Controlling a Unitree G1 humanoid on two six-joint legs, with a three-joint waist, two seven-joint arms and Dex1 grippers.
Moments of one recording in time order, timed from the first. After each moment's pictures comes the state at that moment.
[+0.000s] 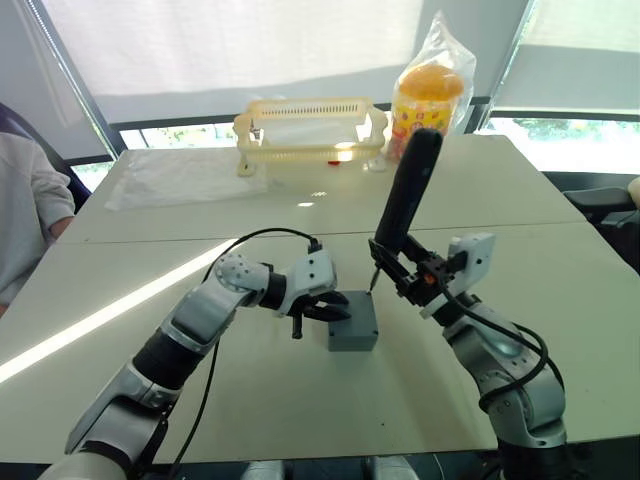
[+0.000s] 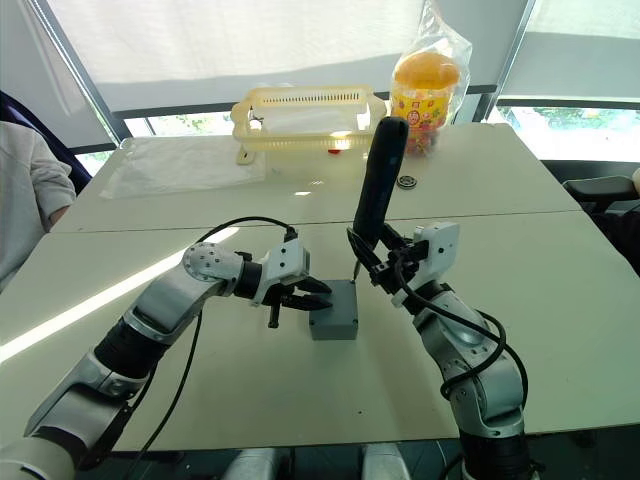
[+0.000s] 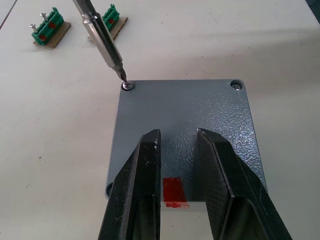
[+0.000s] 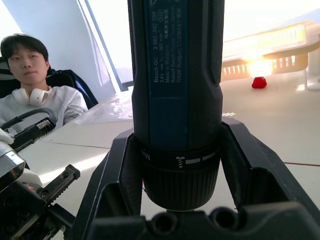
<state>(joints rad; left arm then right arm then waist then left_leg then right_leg) -0.69 0.50 -0.42 -0.08 -0.17 0.52 -1.11 -0.20 -0.26 -0.05 -0.50 0.49 0.47 0.31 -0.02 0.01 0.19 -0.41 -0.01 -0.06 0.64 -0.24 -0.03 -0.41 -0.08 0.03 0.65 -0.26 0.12</state>
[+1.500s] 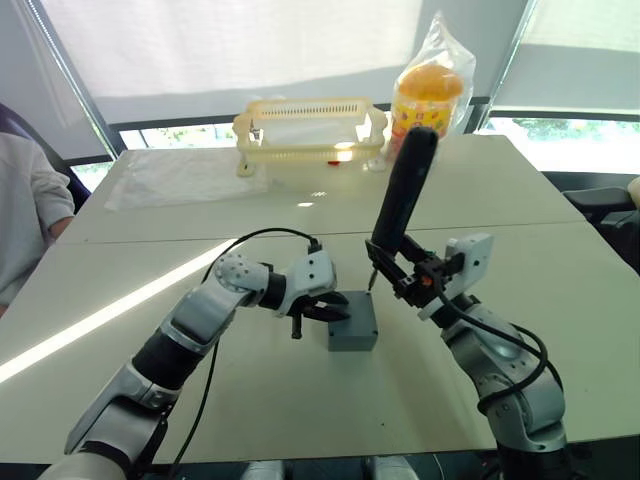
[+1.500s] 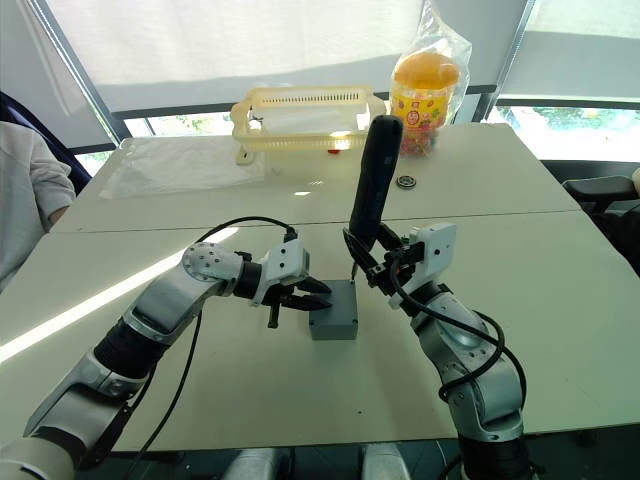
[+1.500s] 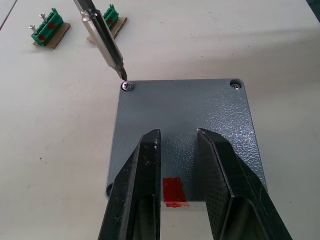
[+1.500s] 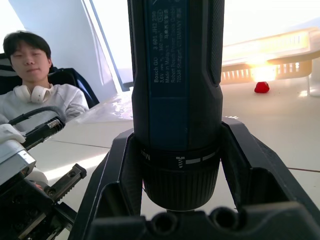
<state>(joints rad) -0.69 0.50 -0.42 -0.08 -0.17 0.51 -1.11 -0.19 -0.26 -0.03 -0.52 0.45 0.47 0.32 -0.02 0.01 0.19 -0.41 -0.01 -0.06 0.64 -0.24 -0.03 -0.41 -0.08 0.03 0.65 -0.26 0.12</state>
